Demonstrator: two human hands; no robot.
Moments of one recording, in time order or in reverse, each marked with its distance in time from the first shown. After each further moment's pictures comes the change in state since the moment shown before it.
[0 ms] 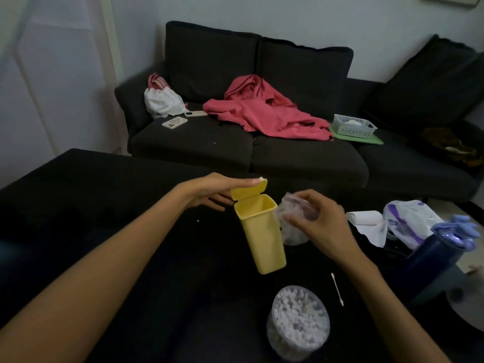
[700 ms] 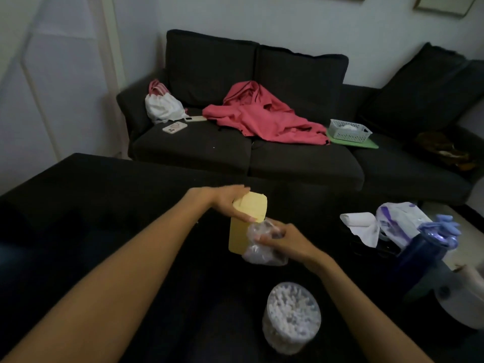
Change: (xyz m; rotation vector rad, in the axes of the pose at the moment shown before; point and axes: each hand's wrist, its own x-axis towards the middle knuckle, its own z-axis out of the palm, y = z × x) left_hand 0.010 0.009 0.020 0.691 -0.110 0.161; right_hand 0.003 0.026 0.041 0.268 -0.483 0.347
